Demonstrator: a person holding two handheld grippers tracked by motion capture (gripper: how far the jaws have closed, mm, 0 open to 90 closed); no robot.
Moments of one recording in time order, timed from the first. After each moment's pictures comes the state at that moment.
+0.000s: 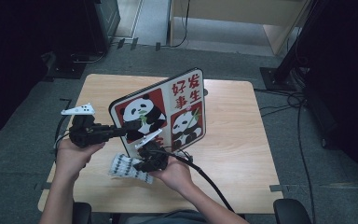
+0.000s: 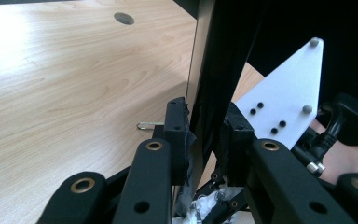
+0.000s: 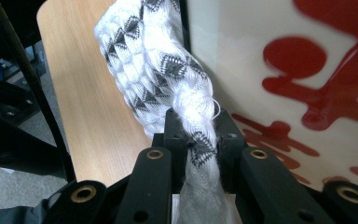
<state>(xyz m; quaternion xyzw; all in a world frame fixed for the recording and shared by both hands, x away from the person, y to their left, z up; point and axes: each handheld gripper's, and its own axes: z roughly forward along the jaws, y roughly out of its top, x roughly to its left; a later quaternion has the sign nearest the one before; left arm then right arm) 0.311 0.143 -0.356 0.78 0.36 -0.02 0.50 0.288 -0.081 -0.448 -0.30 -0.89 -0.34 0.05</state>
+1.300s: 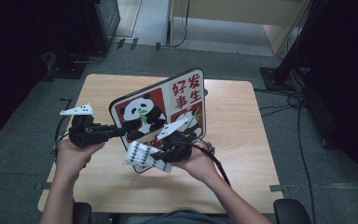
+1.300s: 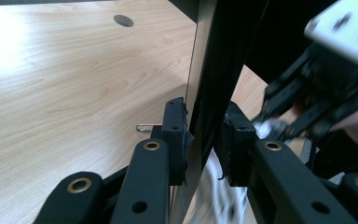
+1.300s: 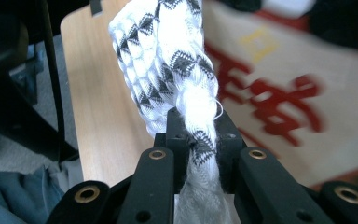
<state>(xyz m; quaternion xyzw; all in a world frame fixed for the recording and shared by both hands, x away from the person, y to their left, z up) 0.312 0.145 -0.358 0.78 0.36 -0.02 0.51 0.292 -0.146 -0.392 -0.25 -0.89 -0.38 0.01</state>
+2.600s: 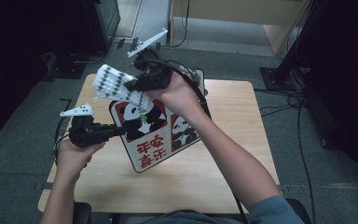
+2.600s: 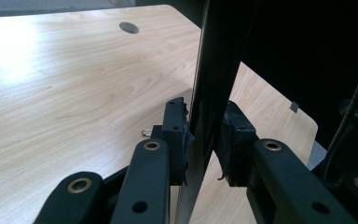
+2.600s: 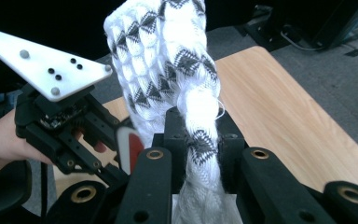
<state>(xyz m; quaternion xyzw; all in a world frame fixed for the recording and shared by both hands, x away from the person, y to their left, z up) 0.311 0.144 -0.359 0.78 0.36 0.00 0.52 0.374 -0.087 -0.209 -0.24 -0.88 -0.41 -0.07</state>
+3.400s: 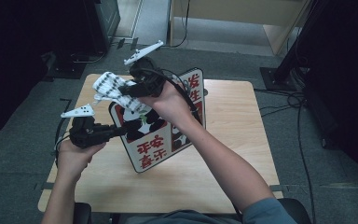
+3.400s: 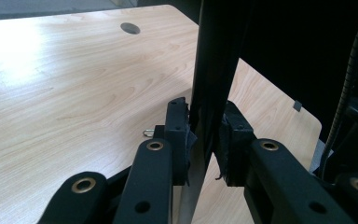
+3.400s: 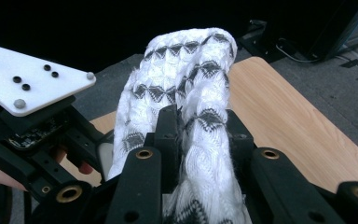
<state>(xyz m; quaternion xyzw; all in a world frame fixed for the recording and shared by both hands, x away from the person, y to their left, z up) 0.308 0.141 -0.358 0.78 0.36 0.01 0.51 0.377 -0.078 -0.237 -0.25 -0.86 -0.44 -0.08</state>
